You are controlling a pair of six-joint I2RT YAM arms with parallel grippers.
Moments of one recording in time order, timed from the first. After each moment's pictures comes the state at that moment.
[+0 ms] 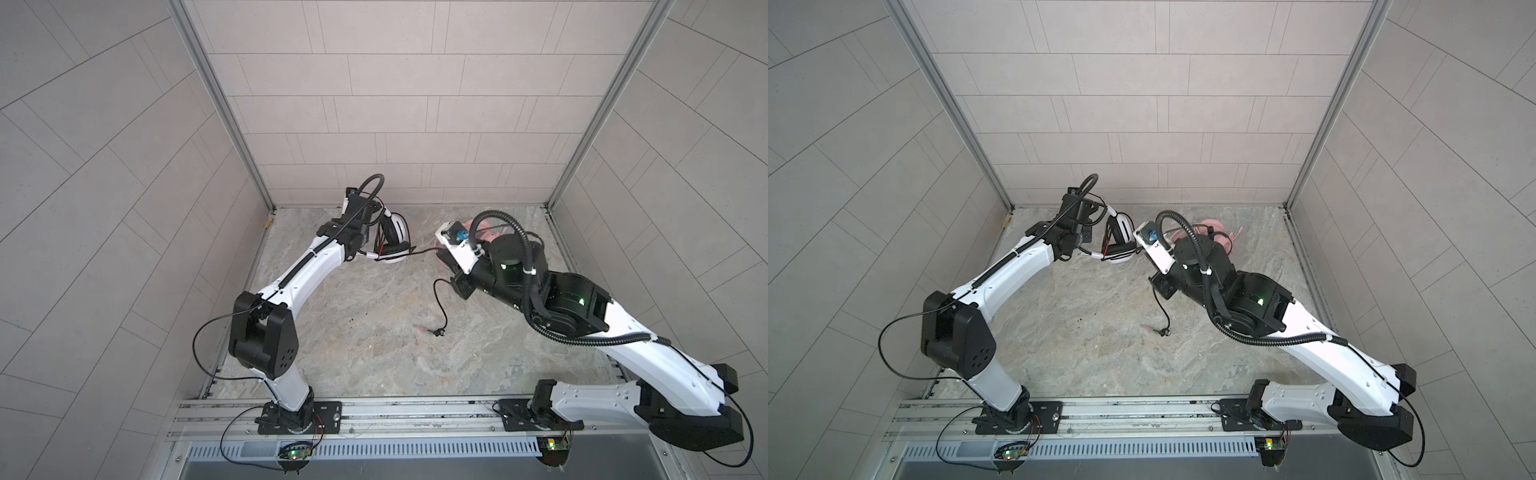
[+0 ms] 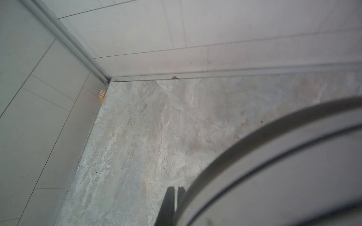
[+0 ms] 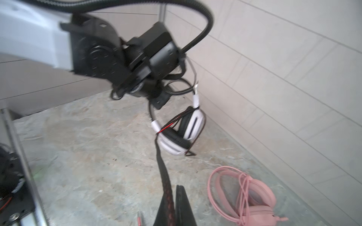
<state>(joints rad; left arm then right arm) -0.42 1.66 1.45 -0.57 -0.52 -0.19 0.92 1.16 1.50 -0.71 0.30 -0.13</state>
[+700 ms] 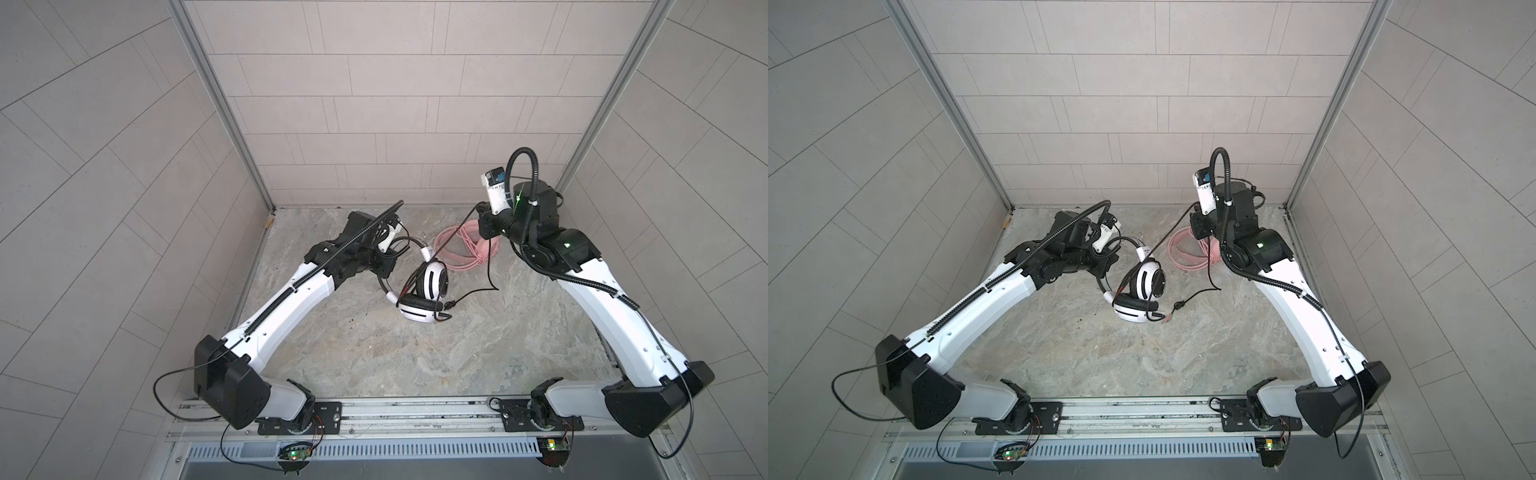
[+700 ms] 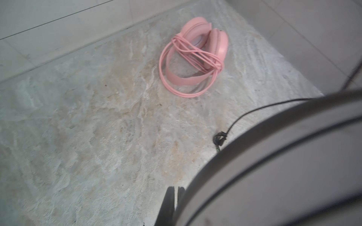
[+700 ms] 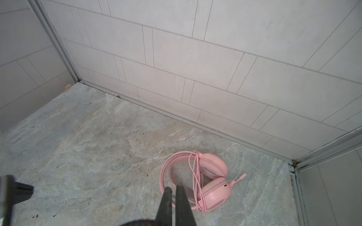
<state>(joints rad) -0.54 1.39 1.35 -0.70 0.24 -0.01 0.37 1.35 1.53 -0.61 0.07 -0.04</state>
